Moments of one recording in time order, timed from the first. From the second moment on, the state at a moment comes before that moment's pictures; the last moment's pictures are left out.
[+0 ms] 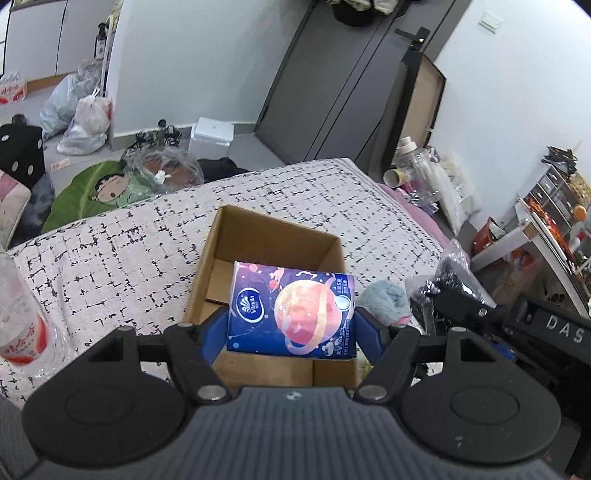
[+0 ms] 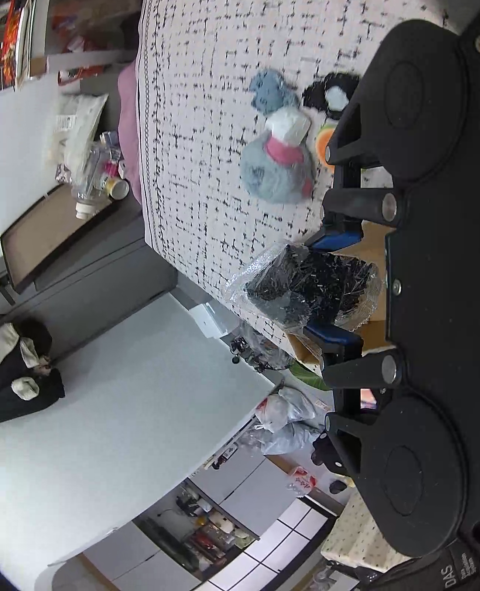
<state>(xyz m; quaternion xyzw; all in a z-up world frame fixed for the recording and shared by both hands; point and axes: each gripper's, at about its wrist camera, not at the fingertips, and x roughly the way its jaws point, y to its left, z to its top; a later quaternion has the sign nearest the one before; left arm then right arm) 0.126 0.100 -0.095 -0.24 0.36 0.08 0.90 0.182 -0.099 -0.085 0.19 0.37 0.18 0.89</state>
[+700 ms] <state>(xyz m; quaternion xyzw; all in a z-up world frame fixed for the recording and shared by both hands) 0.151 0.128 -0.123 -0.24 0.41 0.09 0.87 0.204 -0.055 -0.105 0.19 0.41 0.17 0.88</state>
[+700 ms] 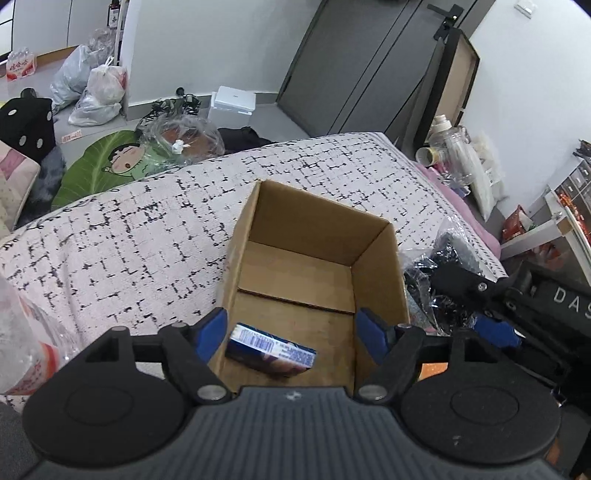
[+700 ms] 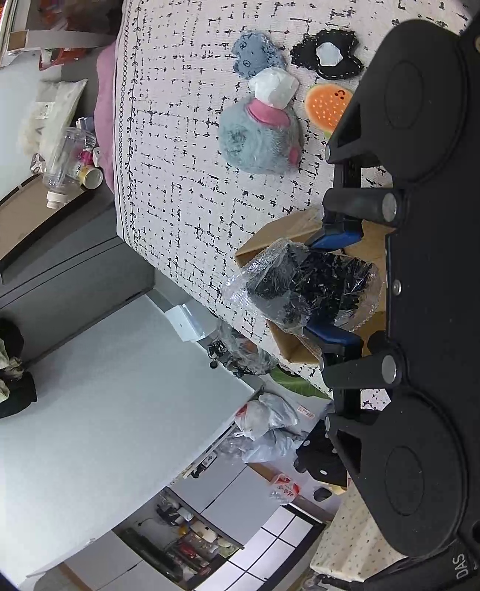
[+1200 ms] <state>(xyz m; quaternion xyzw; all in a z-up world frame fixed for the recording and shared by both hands) 0.132 0.131 -0.090 -0.23 0.39 0.14 0.88 0.197 -0.072 -0.085 0.21 0.39 0.20 0.88</state>
